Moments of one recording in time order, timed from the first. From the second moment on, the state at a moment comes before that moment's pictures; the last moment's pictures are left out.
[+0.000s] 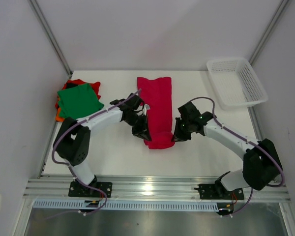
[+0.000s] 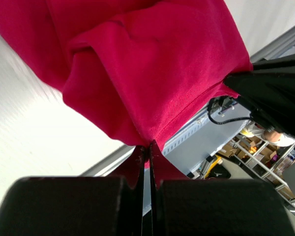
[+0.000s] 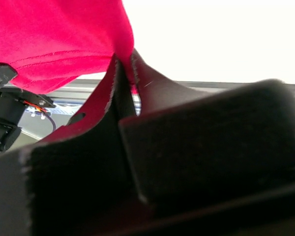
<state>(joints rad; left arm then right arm) -0.57 1.69 1.19 -0.73 0.60 -0.59 0.60 1.40 1.00 -0.66 -0.18 0.72</state>
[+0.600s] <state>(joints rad) -0.53 1.86 1.29 -0.75 0.59 -0.56 0.57 1.61 1.05 -0.58 -0.18 0.64</state>
